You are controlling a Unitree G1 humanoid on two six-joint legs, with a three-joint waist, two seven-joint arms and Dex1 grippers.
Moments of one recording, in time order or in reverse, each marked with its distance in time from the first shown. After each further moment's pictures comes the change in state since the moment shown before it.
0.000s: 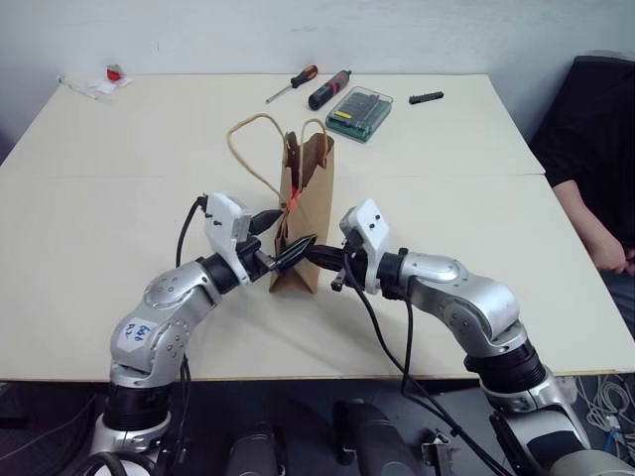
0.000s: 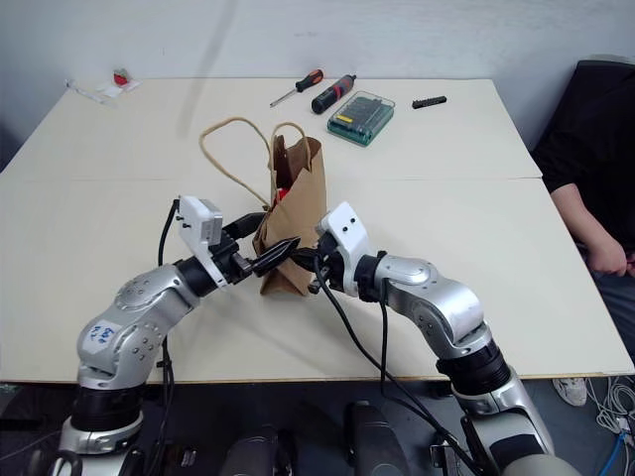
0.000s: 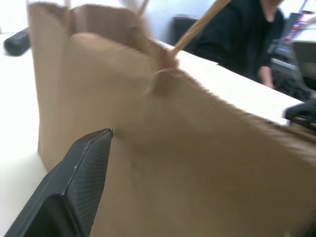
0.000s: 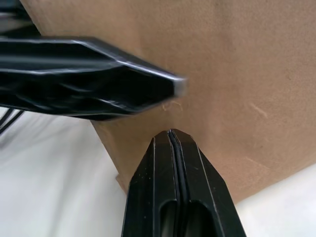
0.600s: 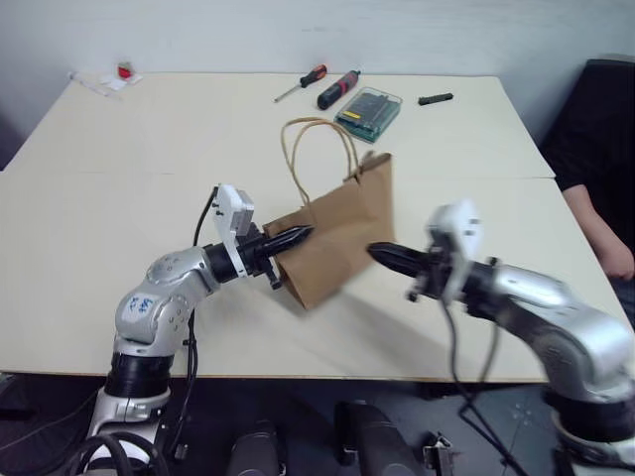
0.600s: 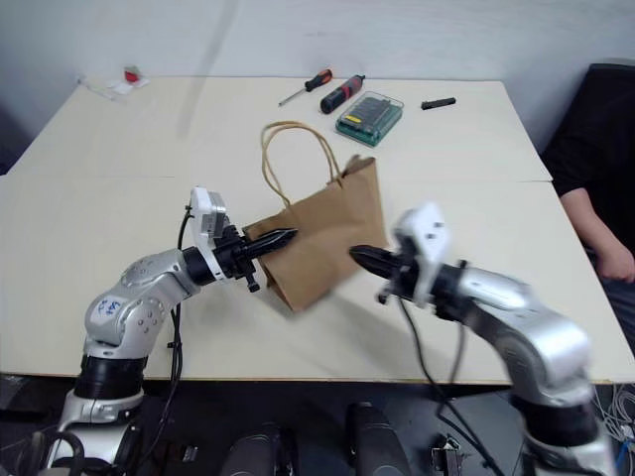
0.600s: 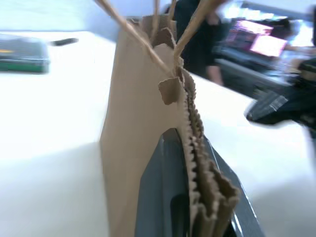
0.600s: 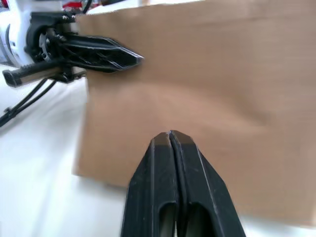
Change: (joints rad) left arm -0.172 0.110 -0.032 0.247 -0.108 -0.020 -0.475; right arm 0.324 -0.325 -0.508 -0.372 0.243 0.105 0.112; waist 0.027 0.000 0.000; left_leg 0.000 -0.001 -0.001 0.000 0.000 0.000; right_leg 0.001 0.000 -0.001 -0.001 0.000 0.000
